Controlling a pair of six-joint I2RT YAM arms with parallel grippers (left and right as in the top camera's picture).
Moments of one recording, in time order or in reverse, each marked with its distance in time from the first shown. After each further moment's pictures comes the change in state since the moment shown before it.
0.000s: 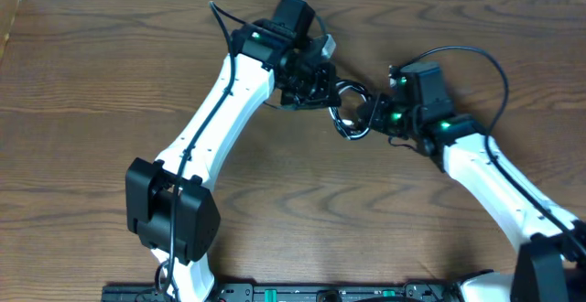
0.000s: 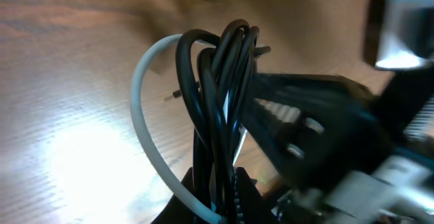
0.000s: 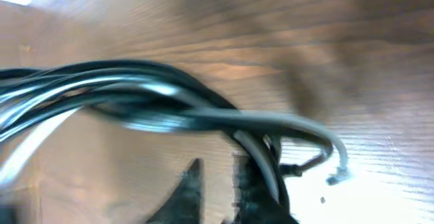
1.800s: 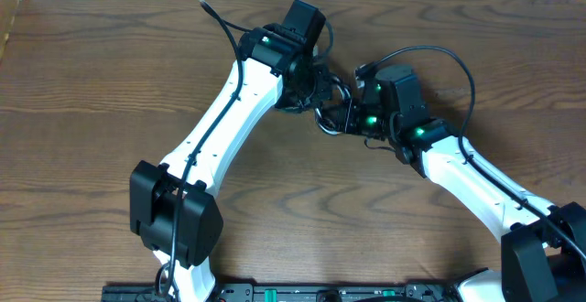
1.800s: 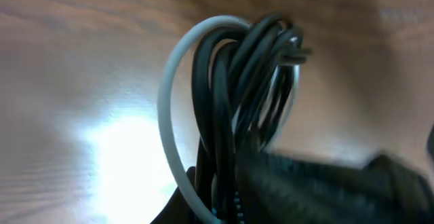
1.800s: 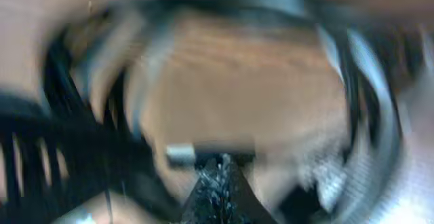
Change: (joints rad) left arm -0.056 -0.006 0.000 -0.040 -0.306 -0.209; right arm 0.132 0.072 -0.015 0.223 -0.090 0.021
